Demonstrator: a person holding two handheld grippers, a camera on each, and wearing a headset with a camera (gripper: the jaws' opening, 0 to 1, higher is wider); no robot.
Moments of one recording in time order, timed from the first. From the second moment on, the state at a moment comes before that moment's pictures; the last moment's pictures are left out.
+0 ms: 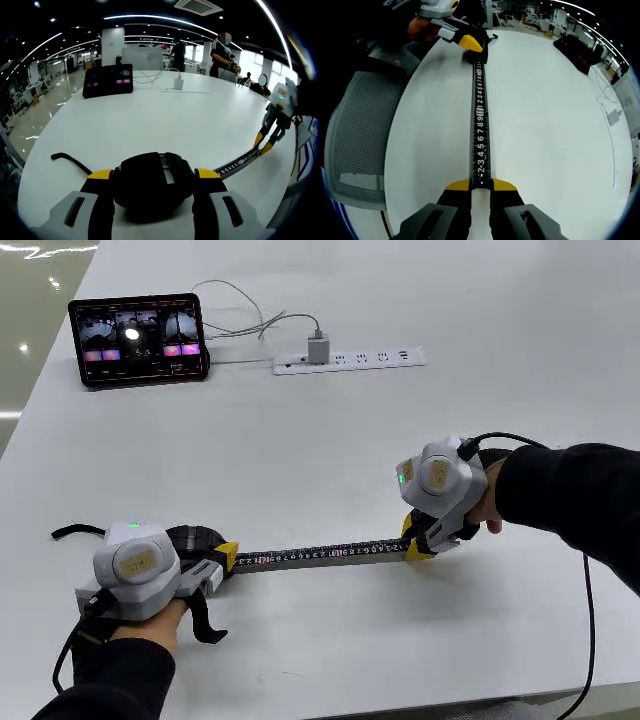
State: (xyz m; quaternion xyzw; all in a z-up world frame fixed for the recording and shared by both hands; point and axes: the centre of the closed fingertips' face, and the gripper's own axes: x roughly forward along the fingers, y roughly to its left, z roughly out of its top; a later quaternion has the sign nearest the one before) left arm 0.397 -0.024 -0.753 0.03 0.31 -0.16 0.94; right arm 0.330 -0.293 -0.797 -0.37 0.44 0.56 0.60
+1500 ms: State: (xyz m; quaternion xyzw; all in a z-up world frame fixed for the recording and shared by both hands) left arm 0.396 -0.025 -0.756 0.03 0.32 -0.17 0.93; right arm 0.332 -0.285 -0.795 -0.36 0.48 0.51 0.61
